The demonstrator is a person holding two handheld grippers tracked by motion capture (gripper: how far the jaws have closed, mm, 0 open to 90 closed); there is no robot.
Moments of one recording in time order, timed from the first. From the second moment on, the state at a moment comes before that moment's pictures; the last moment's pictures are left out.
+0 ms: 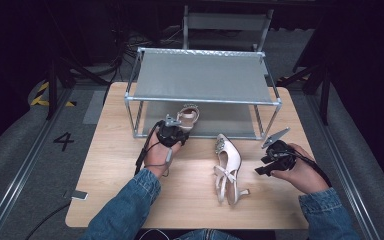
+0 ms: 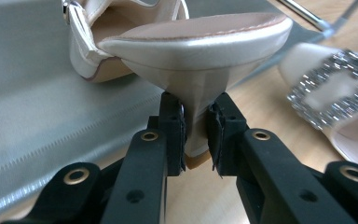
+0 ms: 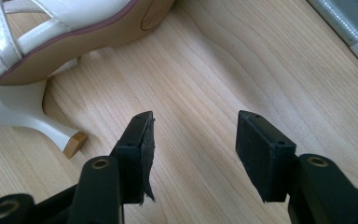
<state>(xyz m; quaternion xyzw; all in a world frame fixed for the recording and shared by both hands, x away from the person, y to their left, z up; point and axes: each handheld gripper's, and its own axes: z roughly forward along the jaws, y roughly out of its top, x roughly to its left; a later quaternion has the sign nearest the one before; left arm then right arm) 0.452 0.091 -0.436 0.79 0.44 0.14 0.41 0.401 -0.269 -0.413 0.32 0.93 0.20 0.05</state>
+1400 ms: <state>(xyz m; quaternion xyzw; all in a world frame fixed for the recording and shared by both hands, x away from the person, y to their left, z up) 0.504 0.070 -0.462 0.79 0.47 0.14 0.36 0.399 -0.266 -0.414 0.31 0.93 0.20 0.04</state>
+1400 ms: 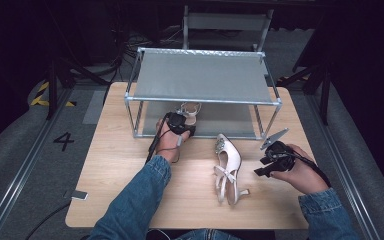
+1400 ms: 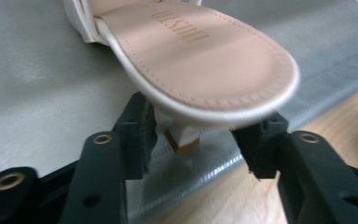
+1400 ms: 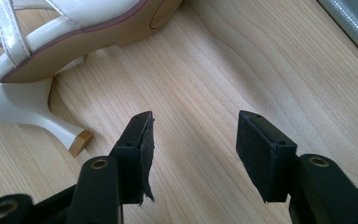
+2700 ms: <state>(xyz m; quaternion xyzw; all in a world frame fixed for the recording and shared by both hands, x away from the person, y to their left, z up) 0.414 0.141 -0.404 0.82 0.44 0.15 0.32 0.381 -0.188 -0.379 0.24 0.94 0.26 0.03</state>
